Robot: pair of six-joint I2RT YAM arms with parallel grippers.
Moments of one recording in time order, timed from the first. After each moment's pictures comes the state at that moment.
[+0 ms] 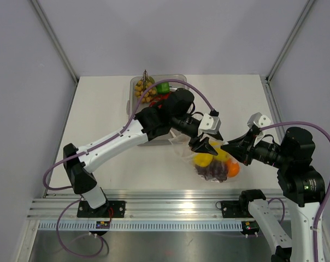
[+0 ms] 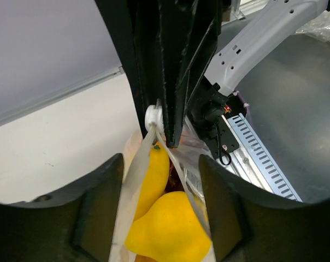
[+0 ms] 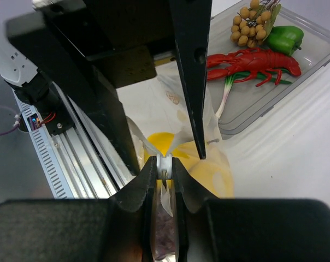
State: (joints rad) left arm -1.01 1.66 1.72 -0.47 0.90 0.44; right arm 0.09 0.62 1.19 -0.89 -0.87 -0.17
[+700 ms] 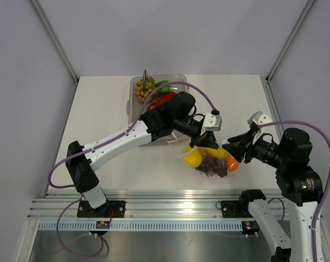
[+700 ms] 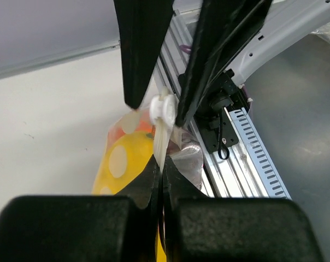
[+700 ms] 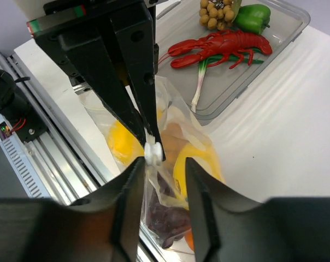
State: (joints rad) left arm -1.00 1.69 1.66 -0.42 0.85 0.34; right arm 0.09 0.61 1.15 -0.89 -0.75 -0.16
